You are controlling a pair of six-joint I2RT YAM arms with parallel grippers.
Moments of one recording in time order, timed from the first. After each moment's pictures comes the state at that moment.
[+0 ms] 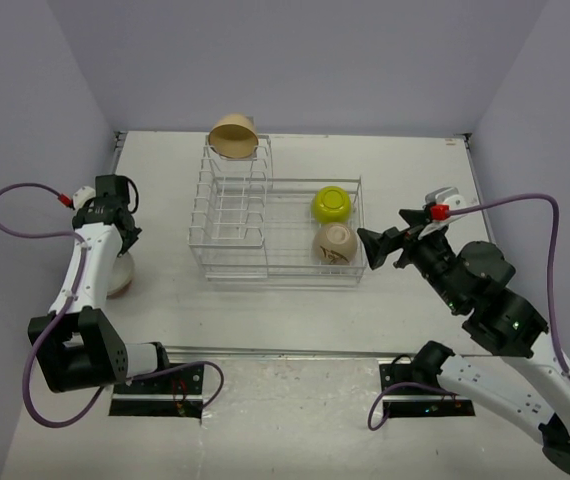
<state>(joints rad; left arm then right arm) 0.16 1.30 1.06 -0.85 -0.46 -0.73 0.79 0.62 1.00 -0.42 0.30 0.11</state>
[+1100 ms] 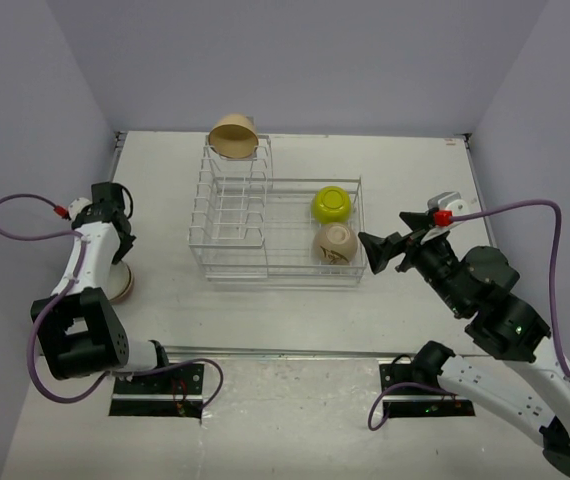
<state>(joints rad) 0.24 1.37 1.00 -0.78 -0.49 -0.73 0.79 0.59 0.98 -0.42 0.27 0.10</state>
